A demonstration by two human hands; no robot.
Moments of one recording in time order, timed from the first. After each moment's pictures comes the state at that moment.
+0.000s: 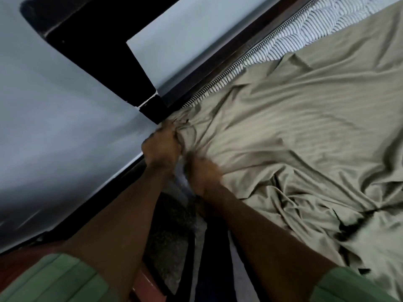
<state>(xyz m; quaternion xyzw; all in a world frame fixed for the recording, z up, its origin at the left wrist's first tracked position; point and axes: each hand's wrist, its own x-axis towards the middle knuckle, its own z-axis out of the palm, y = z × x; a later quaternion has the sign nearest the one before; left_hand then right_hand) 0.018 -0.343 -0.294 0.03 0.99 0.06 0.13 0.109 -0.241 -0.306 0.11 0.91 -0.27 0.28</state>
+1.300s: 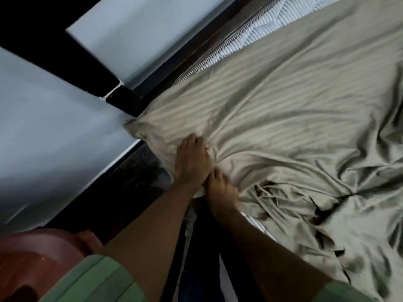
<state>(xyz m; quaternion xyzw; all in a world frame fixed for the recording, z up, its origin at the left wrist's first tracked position) 0.116 -0.241 -0.314 0.15 0.96 0.15 0.17 0.234 -0.176 -0.315 0.14 0.96 -0.11 0.21</state>
